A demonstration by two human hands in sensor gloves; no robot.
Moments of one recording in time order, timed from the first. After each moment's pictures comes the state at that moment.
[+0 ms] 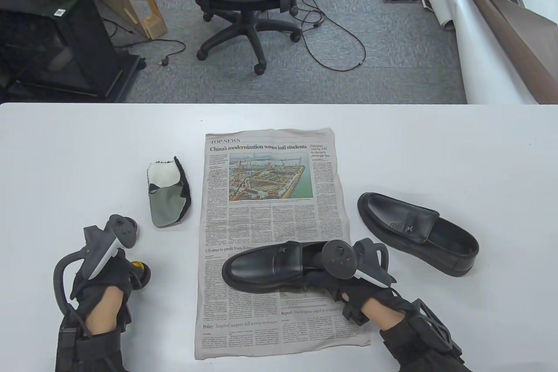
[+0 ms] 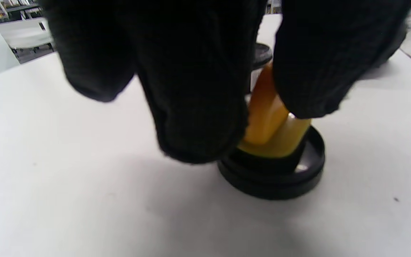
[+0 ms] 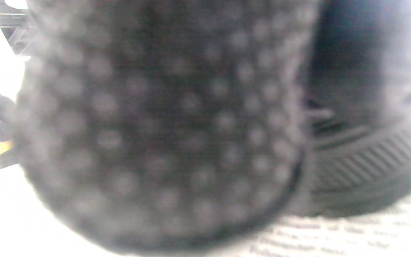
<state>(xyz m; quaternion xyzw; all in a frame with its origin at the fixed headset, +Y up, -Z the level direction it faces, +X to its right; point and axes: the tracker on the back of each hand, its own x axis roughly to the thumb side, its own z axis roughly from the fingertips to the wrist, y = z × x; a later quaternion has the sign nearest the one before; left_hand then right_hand) -0.329 -0.705 -0.246 -0.21 0.25 -0.03 0.94 0.118 -0.734 -0.256 0.20 0.03 0.97 0.13</state>
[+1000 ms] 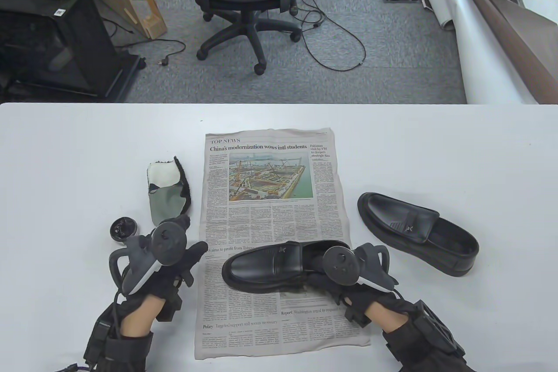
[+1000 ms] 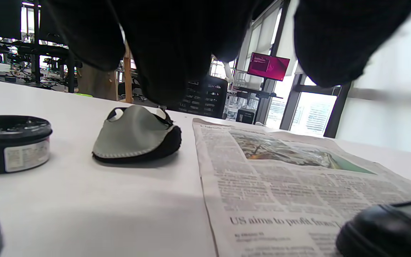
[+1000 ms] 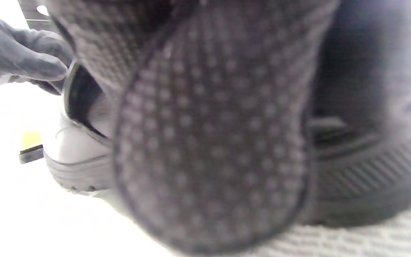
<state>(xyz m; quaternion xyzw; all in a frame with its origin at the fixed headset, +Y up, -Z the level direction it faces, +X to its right) -0.232 -0.689 -0.246 -0.01 0.02 0.09 1.00 0.119 -0.730 -0.247 0.23 -0.01 0.96 0.12</state>
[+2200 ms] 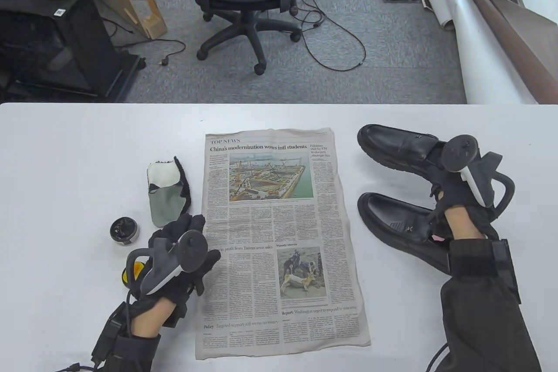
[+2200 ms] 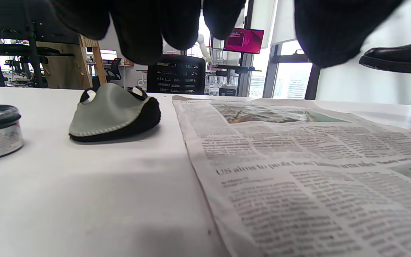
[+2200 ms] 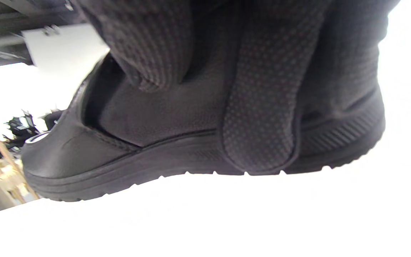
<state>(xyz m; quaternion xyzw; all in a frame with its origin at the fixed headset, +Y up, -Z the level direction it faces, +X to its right) -0.207 -0.706 -0.245 -0.05 -0.03 0.03 1.00 0.321 -0.635 -0.387 -0.23 -0.04 0.97 0.08</state>
